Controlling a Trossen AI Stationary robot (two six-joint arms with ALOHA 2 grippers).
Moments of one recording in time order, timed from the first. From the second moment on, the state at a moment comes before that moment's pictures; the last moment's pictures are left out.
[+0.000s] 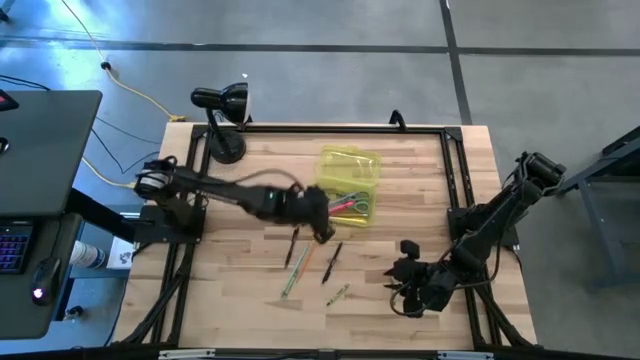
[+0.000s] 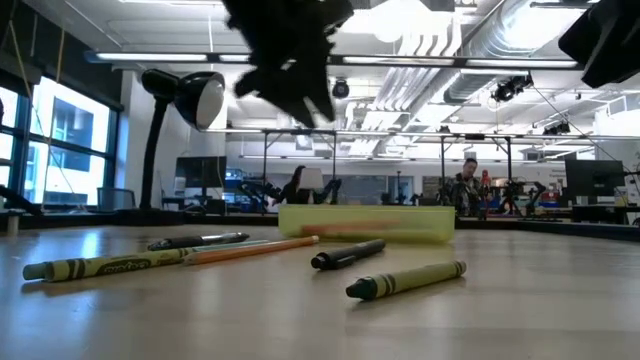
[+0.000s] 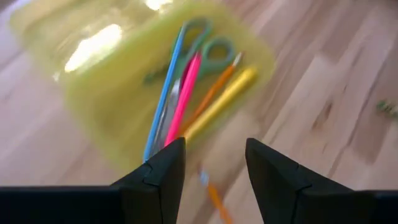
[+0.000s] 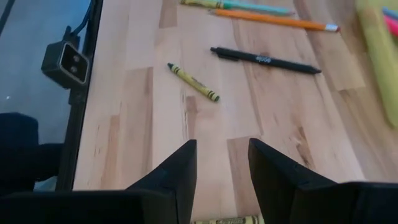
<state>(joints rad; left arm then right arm) -0.14 1.73 1.36 -0.60 -0.40 -0.69 0.81 1.37 0.84 -0.38 0.50 0.80</state>
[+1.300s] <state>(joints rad) -0.53 2.10 1.37 -0.92 -0.58 -1.80 0.81 1.37 0.84 -0.35 0.53 0.78</state>
